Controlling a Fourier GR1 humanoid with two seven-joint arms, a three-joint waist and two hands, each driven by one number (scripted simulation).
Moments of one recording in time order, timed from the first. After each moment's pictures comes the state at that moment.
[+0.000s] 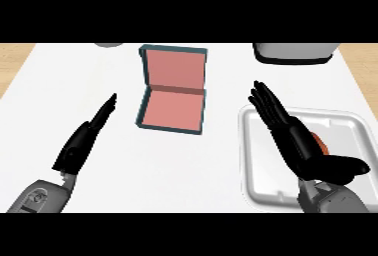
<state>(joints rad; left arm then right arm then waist) -0.19 0.46 -0.34 -1.43 0.07 0.13 -0.06 -0.20 -0.29 0.33 -1.70 -0.27 -0.06 0.00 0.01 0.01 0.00</state>
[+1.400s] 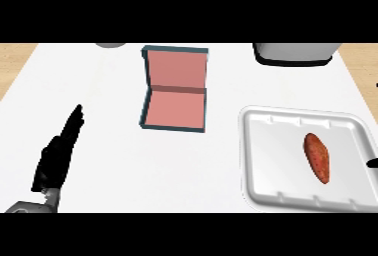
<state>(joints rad) -0.03 0.42 -0.20 -1.49 0.06 0.28 0.06 -0.21 -0.86 0.02 -1.12 0.02 0.21 -0.27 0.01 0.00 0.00</state>
